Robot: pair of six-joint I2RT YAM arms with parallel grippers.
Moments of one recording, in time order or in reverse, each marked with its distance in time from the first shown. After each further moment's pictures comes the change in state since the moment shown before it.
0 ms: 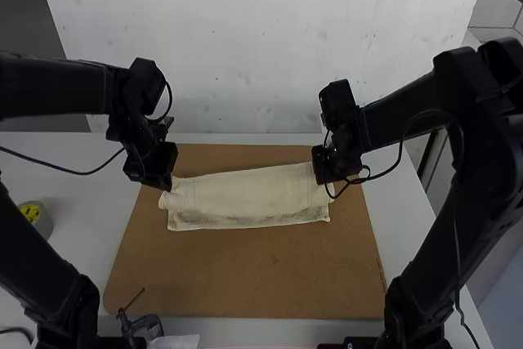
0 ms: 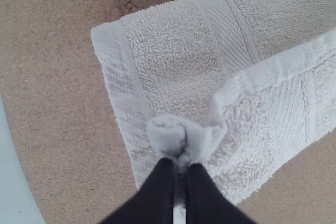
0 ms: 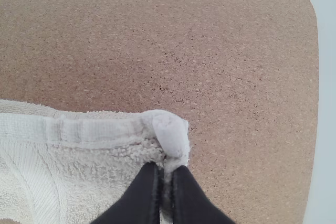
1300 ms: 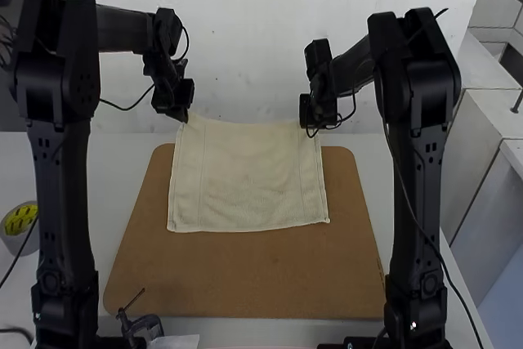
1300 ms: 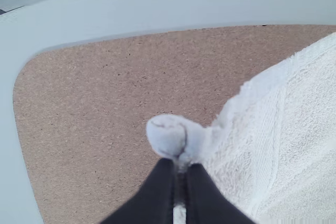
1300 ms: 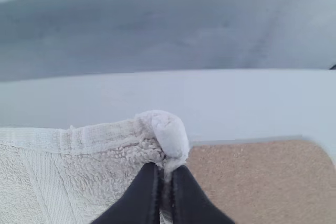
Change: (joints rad) left arm 0.097 0.629 0.751 -0.017 -0.026 0.003; right arm -0.076 0.547 0.639 -0.006 0.013 0.126
